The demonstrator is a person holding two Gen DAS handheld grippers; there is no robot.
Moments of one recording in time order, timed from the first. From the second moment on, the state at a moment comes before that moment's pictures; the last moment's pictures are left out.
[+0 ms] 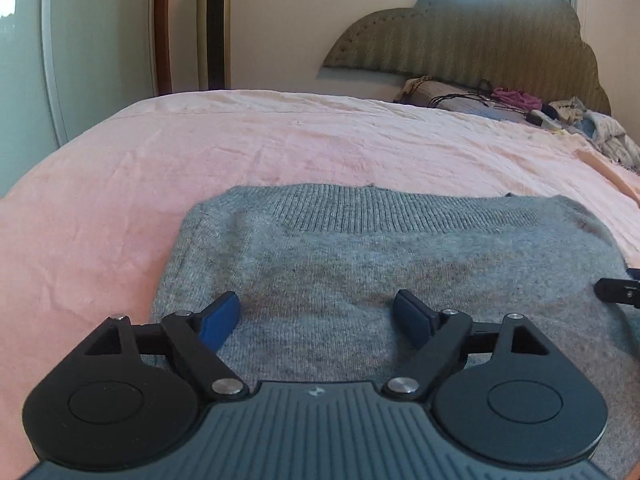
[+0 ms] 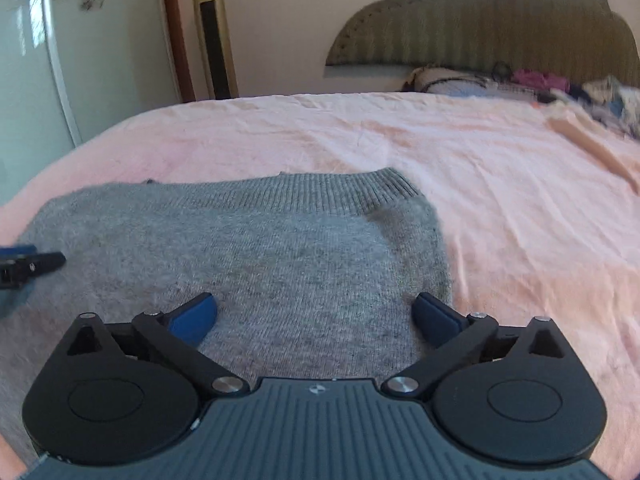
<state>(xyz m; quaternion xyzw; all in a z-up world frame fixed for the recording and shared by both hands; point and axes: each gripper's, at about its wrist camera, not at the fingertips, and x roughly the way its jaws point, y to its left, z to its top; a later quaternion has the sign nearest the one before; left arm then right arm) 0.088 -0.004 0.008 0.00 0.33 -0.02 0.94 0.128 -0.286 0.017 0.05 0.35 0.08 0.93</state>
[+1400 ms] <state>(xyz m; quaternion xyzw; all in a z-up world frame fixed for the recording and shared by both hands) -0.052 0.110 0.036 -0.43 0.33 -0.05 0.84 0.013 -0.370 0.023 0.46 0.34 0.13 0.81</state>
